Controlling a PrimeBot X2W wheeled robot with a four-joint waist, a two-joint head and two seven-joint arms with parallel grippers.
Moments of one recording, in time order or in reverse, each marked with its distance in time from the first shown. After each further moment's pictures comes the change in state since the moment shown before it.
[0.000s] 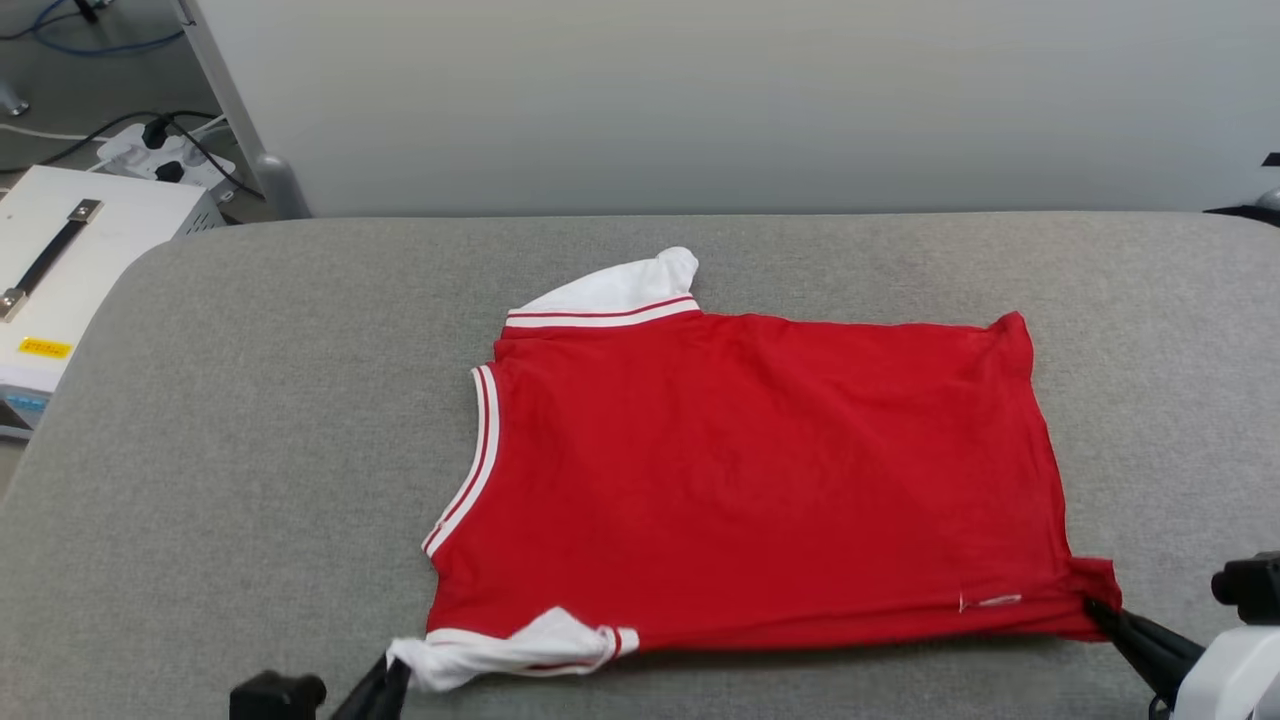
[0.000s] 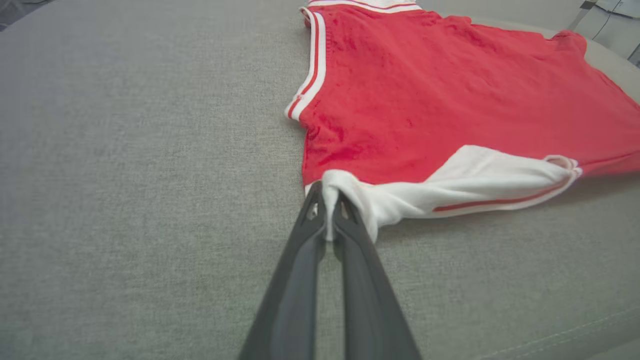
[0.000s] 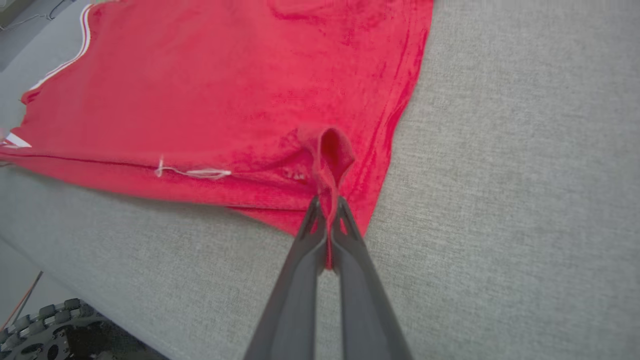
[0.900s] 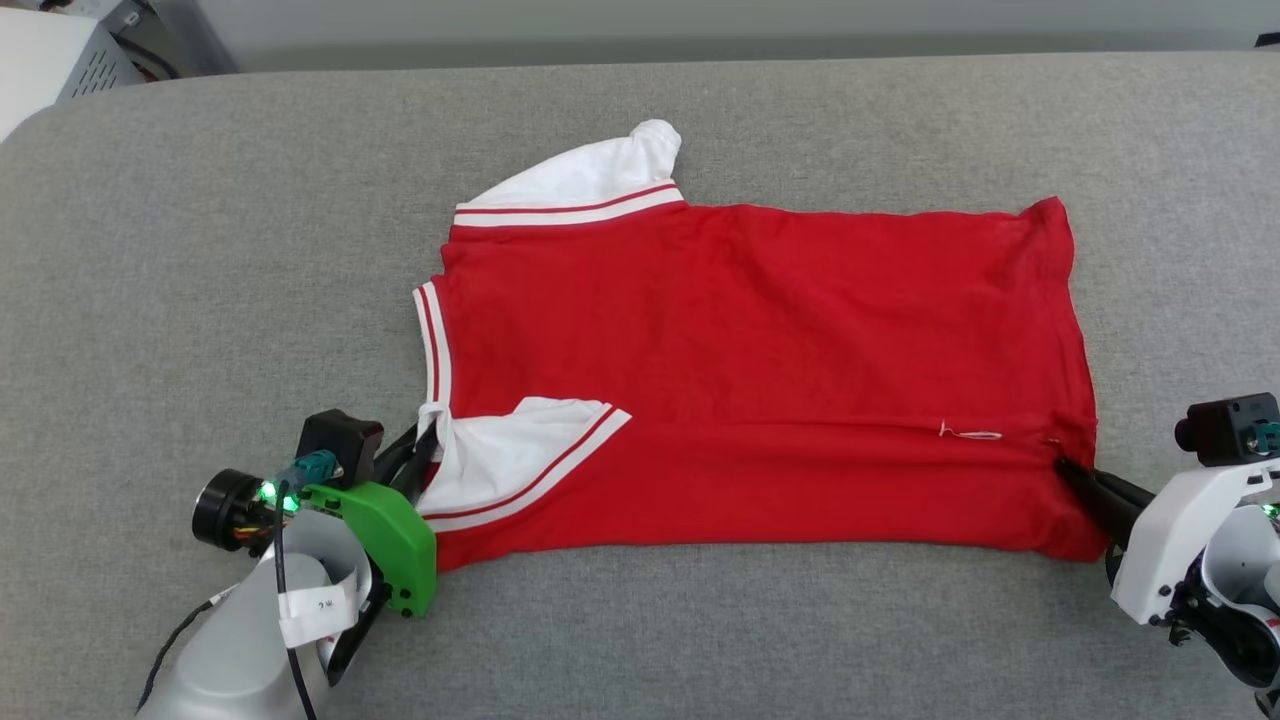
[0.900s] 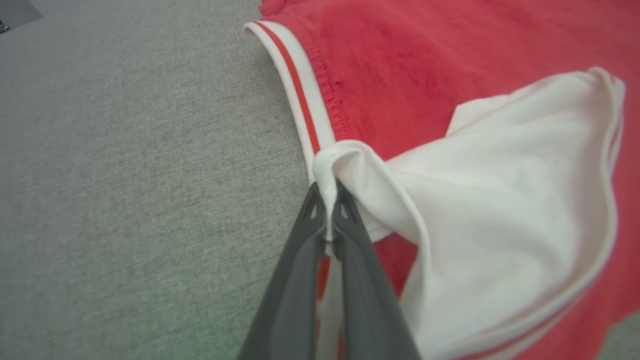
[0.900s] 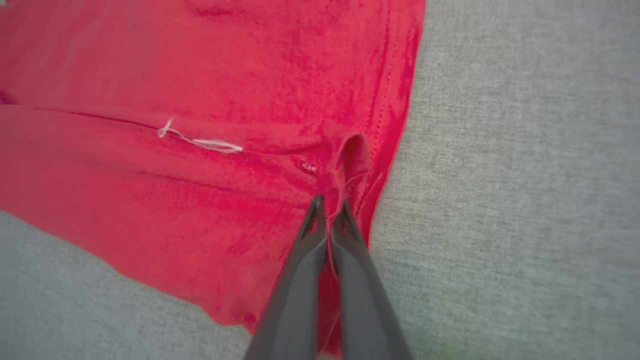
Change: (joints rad) left arm -0.691 0.038 -0.343 0.540 -0.042 -0.045 -0.045; right arm -0.219 0.149 -0.146 0.109 -0.078 0.000 0.201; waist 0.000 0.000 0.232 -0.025
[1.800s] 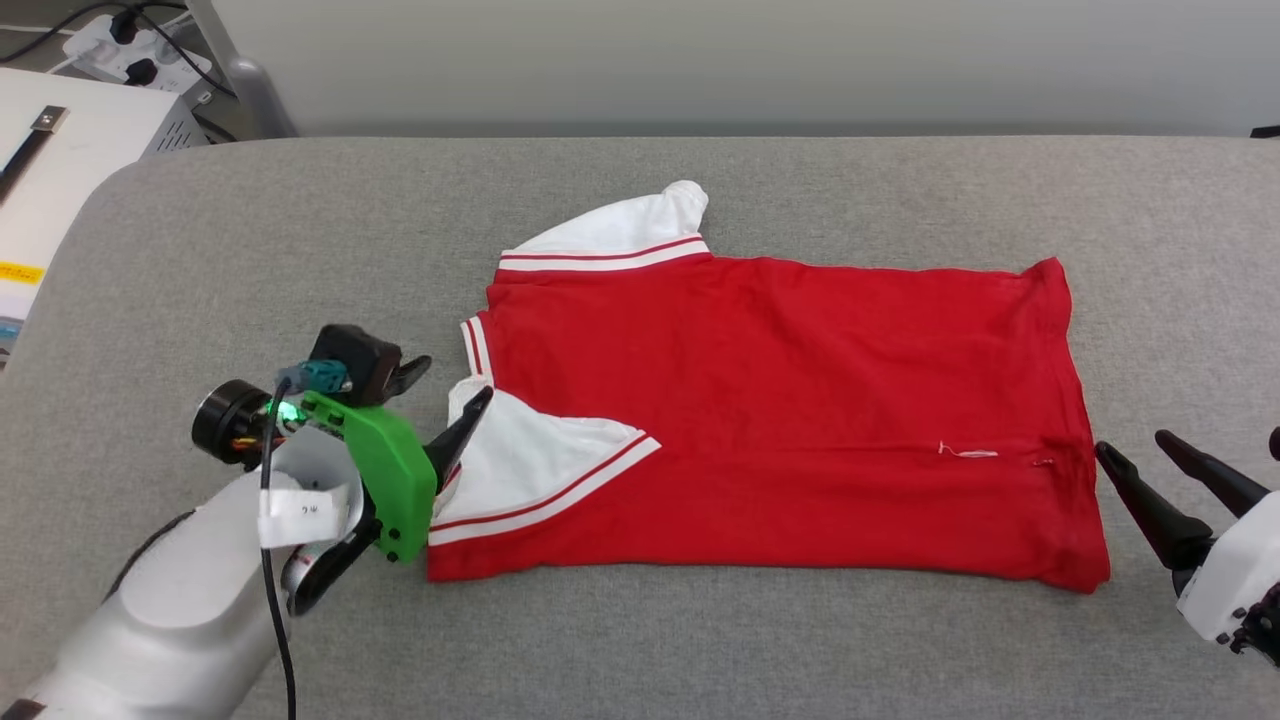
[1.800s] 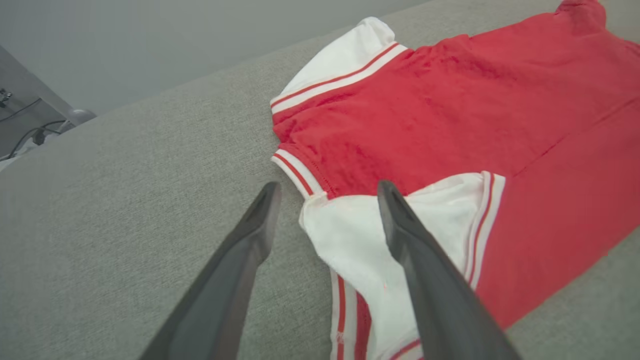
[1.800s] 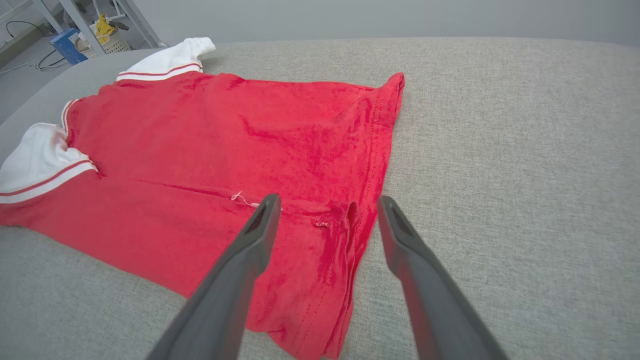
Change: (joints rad) left arm -0.153 0.151 -0.252 -0.176 -0.230 0.000 0.162; right arm 0.151 -0.087 -0.156 -0.176 -0.040 0.000 -0.108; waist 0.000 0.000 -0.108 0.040
